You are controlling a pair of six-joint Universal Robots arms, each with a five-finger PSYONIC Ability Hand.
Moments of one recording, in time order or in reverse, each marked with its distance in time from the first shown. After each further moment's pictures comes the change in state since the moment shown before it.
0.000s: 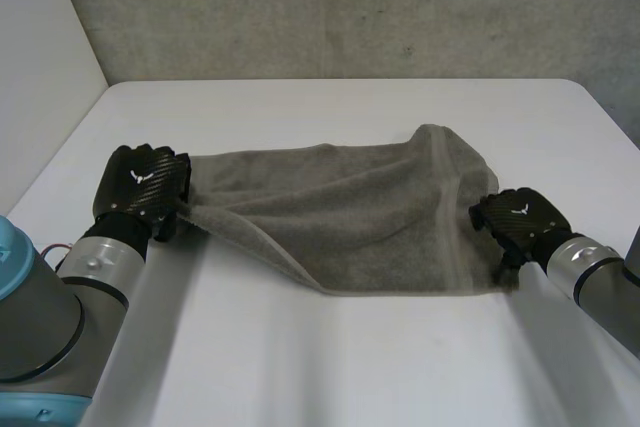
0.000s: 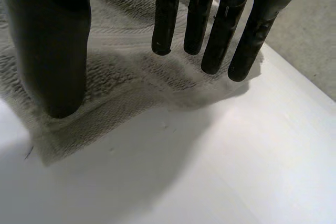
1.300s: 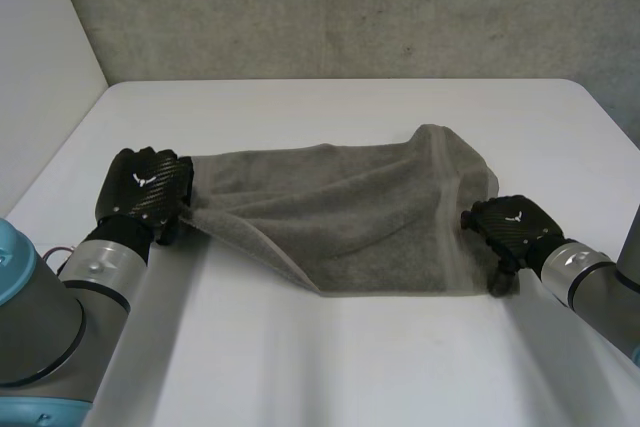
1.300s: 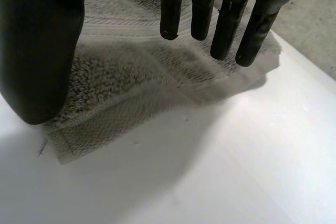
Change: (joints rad) left arm -0.007 0.001 -0.008 0.000 0.001 0.000; right arm 0.012 0.032 -0.011 0.016 0.002 -0.003; left_hand 0.000 0.000 0.000 0.000 0.000; right_hand -0.176 -0.154 -0.172 -0.174 -0.160
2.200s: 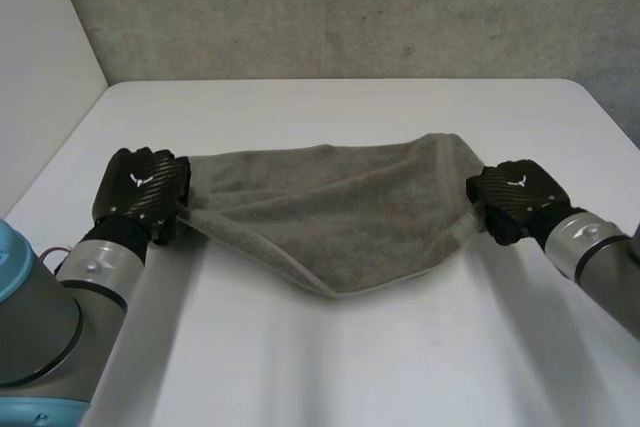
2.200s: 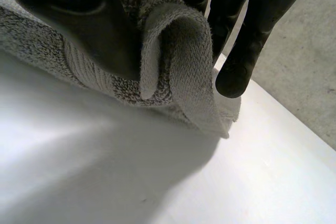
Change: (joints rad) left arm 0.007 0.009 -0.005 -0.009 -0.001 0.005; right arm 0.038 -0.152 -0.025 0.059 -0.001 0.069; left_hand 0.000 0.000 0.000 0.000 0.000; right_hand 0.937 0.917 0.913 0.948 0.930
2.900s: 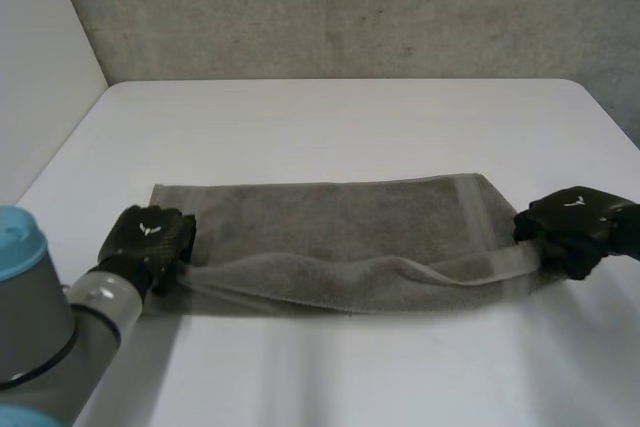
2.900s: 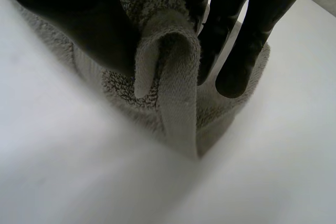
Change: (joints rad) left arm 0.005 -0.034 0.030 -0.299 0.000 0.009; right arm -0.226 -0.042 -0.198 0.754 -0.153 -0.344; left_hand 0.000 0.001 0.001 0.000 0.000; right_hand 0.000 0.000 0.024 0.000 0.009
